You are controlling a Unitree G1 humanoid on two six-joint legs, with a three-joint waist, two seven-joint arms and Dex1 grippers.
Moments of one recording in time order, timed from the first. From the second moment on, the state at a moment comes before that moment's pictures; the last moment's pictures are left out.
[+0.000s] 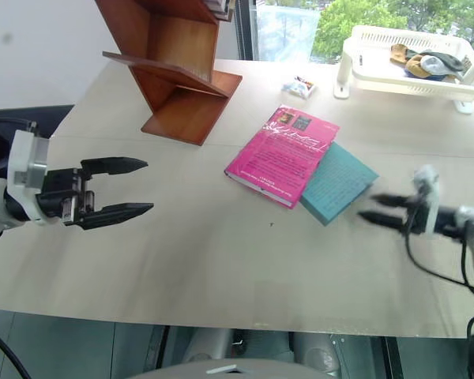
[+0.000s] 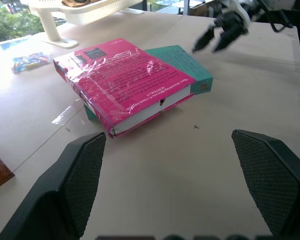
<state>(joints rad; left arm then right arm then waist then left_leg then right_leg) -0.17 1.00 0.40 -0.24 -0.73 0.48 -1.28 -0.43 -0.84 -0.25 0.40 0.49 0.54 1.25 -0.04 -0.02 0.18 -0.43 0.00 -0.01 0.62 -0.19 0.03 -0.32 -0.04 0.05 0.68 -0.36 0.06</state>
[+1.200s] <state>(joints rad) -0.11 1.00 0.43 -0.27 -0.71 0.47 -1.26 -0.87 -0.59 -0.02 0.99 0.15 0.06 1.30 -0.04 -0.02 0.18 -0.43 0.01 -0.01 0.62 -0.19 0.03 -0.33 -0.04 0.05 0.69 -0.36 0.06</state>
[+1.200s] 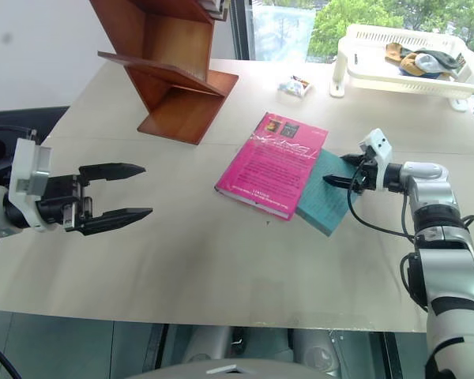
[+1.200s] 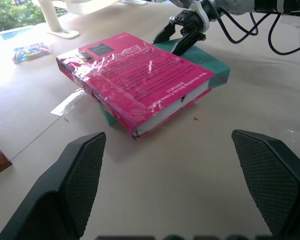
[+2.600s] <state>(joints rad) -0.15 0.99 0.33 -0.24 -0.71 0.47 -1.33 -0.55 -0.87 -0.14 0.63 0.33 0.18 1.49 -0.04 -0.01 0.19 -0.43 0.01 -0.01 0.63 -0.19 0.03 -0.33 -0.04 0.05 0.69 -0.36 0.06</state>
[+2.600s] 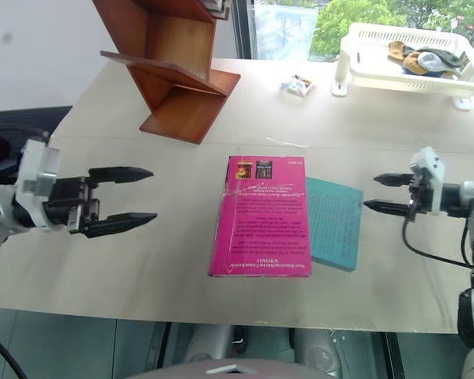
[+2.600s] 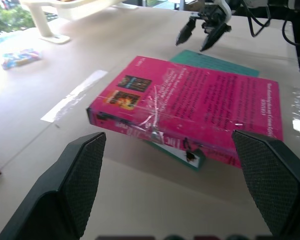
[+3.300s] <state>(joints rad) -0.48 0.68 0.02 0.19 -0.78 0.99 -1.24 0.18 -1.15 -0.78 -0.46 0.82 0.90 1.50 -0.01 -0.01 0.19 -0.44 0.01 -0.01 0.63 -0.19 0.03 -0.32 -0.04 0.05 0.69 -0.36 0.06</state>
